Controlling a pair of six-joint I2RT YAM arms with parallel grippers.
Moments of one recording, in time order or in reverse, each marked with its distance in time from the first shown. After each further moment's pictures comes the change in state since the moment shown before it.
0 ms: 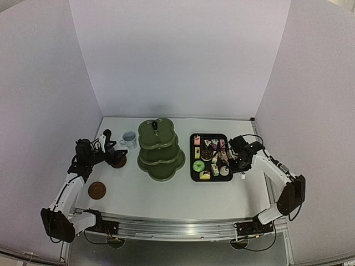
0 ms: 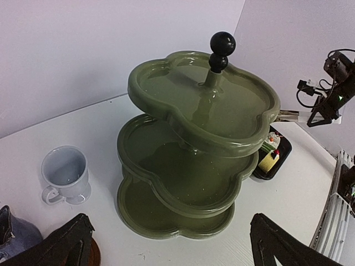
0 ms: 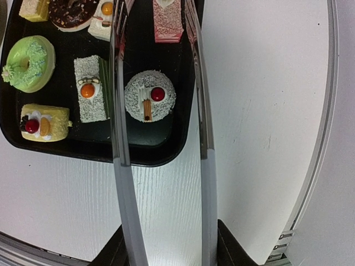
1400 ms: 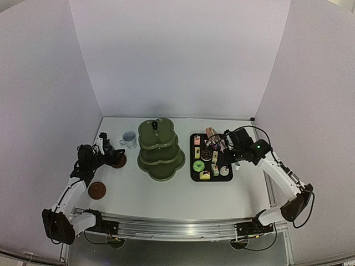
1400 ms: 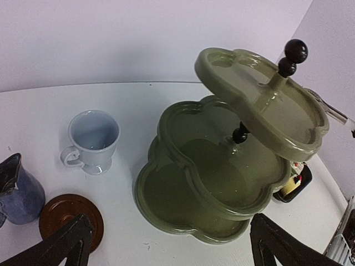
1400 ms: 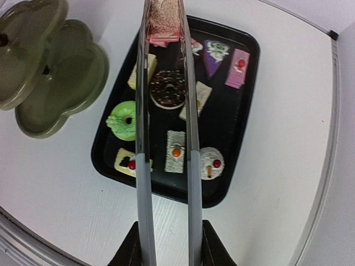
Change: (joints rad) left arm -0.002 -0.028 -0.122 0.097 -0.200 -0.210; right arm 0.124 -0.096 0.192 0.054 0.002 -0.046
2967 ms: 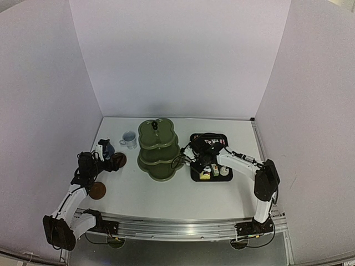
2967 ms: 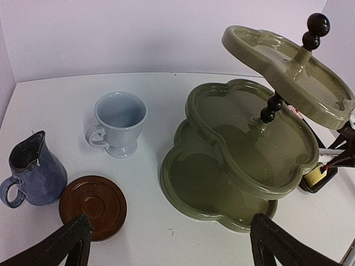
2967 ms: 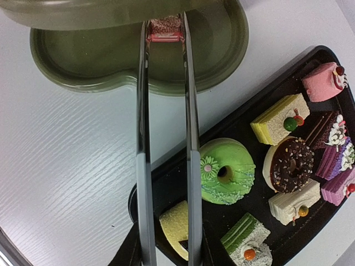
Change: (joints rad) left arm 0.000 -0.095 -0.129 0.014 -0.110 0.059; right arm 0.215 0.498 0.110 0.238 -0.099 -0.454
